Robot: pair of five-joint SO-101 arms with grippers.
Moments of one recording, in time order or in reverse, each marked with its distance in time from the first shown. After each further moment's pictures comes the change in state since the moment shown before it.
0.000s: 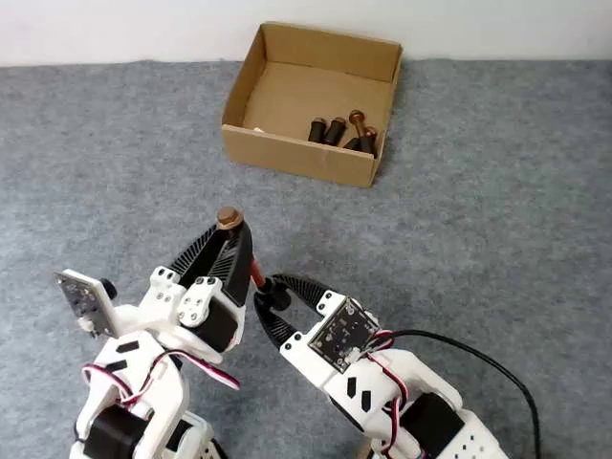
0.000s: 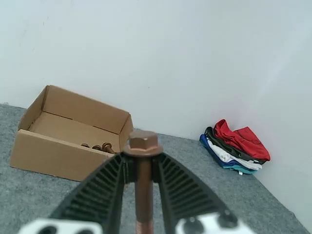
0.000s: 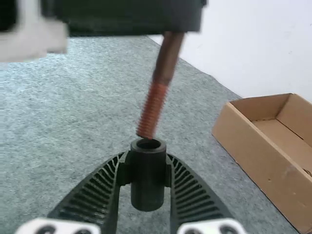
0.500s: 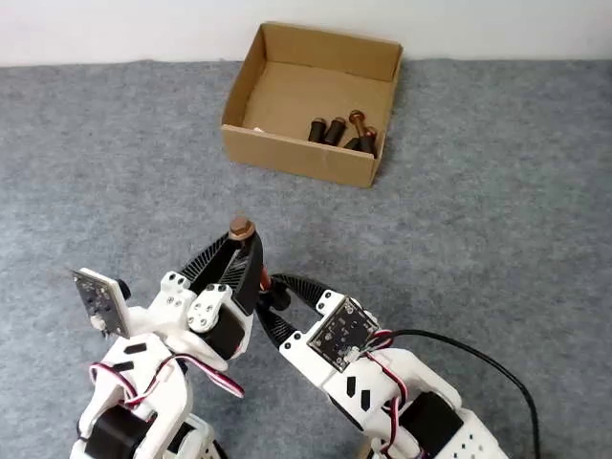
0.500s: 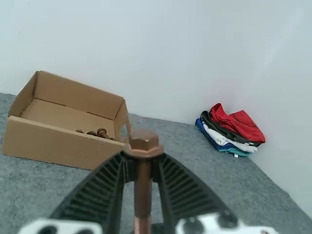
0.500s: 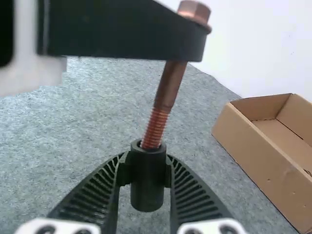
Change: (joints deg) left arm 3.5 -0.8 1.1 4.0 -1.1; right arm 0.0 0.1 0.1 -0.7 0.0
